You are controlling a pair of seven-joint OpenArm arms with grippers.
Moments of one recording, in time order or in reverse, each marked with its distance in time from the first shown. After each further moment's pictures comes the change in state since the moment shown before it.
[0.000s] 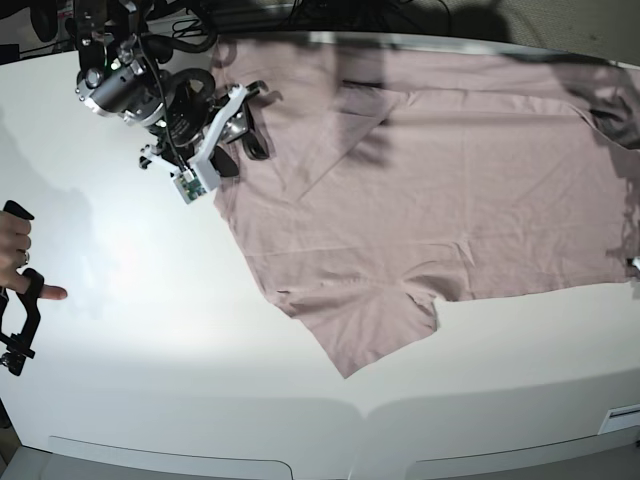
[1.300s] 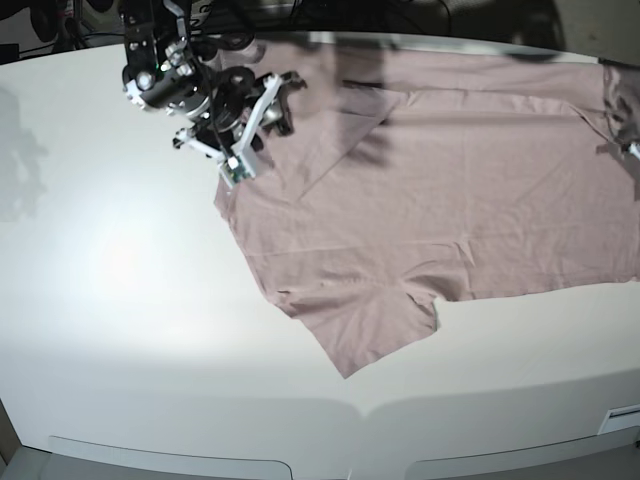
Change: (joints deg) left arm 58.1 7.5 -29.7 75.2 -12.2 17.1 39.3; right arm 0.8 -6.4 -6.0 -7.3 -9.3 1.4 -2.5
